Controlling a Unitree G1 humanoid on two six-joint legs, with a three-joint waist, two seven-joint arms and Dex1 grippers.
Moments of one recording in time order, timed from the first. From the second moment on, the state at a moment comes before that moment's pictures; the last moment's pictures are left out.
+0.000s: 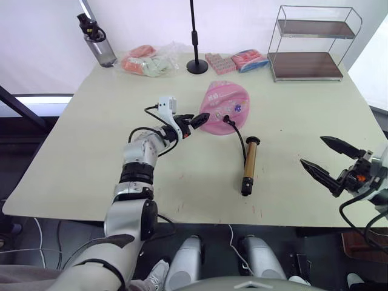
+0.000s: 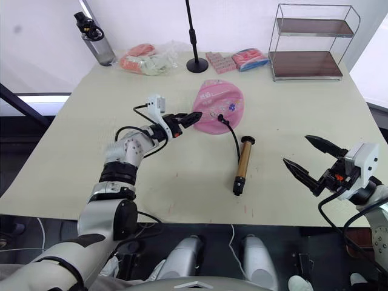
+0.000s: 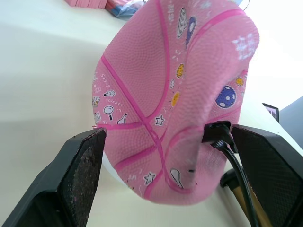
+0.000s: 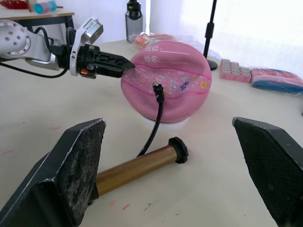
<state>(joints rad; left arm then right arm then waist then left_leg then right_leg) -0.81 0.26 0.23 0.61 -0.40 0.57 -0.68 0.13 -0.58 -0.43 -0.41 0.62 0.23 0.93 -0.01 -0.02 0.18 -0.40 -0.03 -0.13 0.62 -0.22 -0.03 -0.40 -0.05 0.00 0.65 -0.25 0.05</state>
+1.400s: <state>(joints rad) -0.48 0.08 -0.29 -0.18 -0.43 1.18 -0.36 0.27 -0.74 -0.52 -0.17 0.64 0.06 1.27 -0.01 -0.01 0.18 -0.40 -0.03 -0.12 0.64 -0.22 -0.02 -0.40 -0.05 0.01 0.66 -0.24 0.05</state>
